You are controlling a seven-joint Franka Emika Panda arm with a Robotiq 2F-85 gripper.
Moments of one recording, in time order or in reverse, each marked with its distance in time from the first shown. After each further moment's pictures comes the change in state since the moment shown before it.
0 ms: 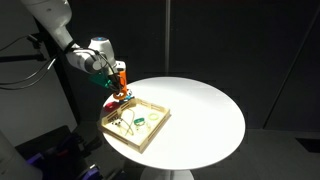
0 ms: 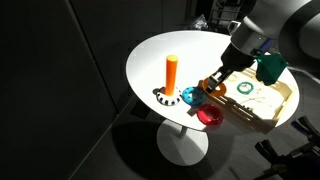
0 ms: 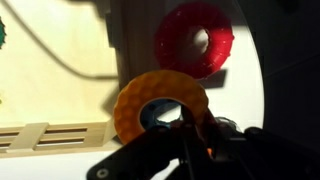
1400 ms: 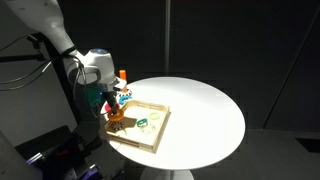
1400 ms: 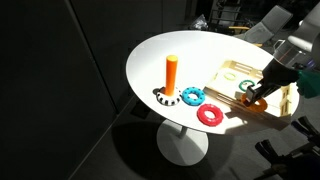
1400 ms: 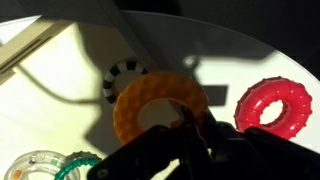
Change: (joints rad) arm -0.084 -0.108 -0.042 -0.260 0.302 0.014 -0.040
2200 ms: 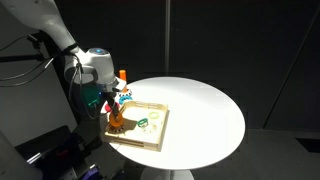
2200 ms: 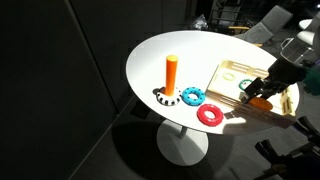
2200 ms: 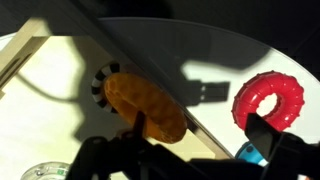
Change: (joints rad) arm -0.011 -0.038 0.016 -0.018 0.197 -0.012 -0.132
